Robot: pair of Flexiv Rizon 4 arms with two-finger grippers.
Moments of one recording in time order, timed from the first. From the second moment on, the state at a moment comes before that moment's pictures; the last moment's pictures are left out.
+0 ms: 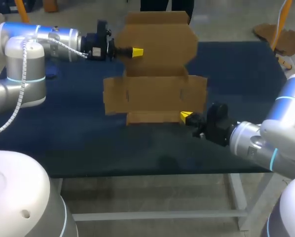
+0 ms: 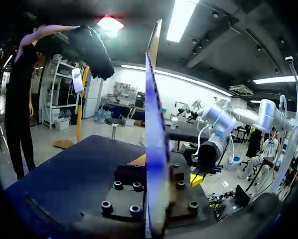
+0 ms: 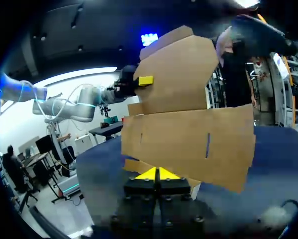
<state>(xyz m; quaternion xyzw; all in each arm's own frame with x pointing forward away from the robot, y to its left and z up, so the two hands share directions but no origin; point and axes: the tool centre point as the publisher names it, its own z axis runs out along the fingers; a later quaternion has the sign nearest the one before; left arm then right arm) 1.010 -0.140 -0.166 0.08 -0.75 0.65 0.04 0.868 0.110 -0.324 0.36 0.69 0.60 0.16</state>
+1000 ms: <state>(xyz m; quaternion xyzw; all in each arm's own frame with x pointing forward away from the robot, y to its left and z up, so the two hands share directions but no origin) 0.962 -0.138 -0.143 0.13 -0.75 0.65 0.08 0.859 0.113 -0.325 0.35 0.70 0.60 0.15</state>
